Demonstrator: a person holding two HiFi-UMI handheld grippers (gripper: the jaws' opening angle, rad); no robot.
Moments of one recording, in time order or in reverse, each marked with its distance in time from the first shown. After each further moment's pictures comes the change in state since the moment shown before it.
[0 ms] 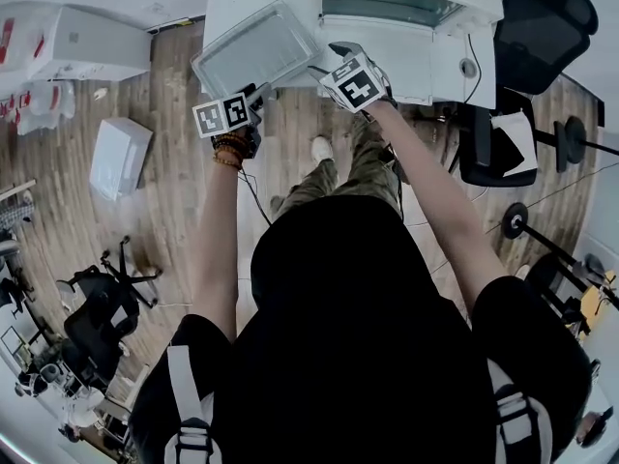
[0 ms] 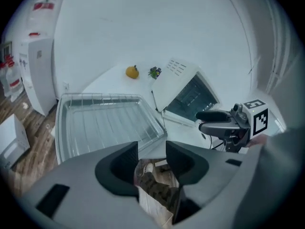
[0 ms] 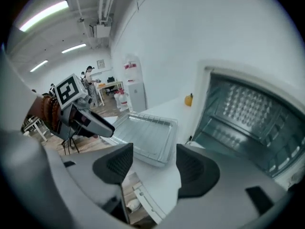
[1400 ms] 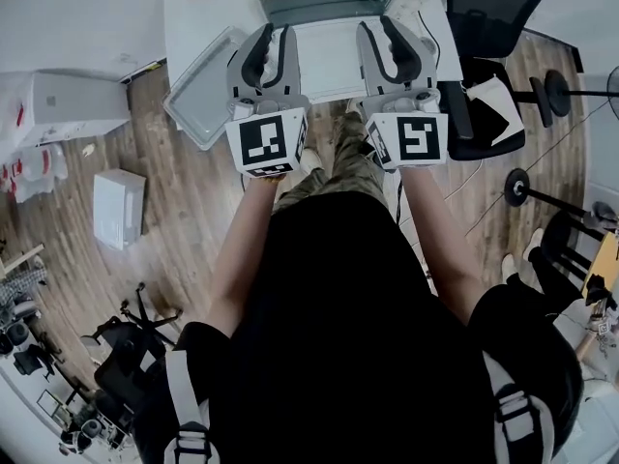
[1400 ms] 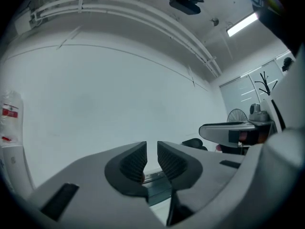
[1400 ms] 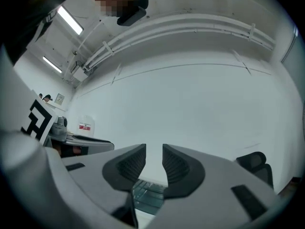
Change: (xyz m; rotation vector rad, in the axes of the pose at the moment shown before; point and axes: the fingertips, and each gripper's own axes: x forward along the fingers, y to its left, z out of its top) left arm -0.108 -0.303 0.163 0.660 -0.847 -0.038; right arm -0.314 -0.055 0.095 0.082 -0.844 -0.668
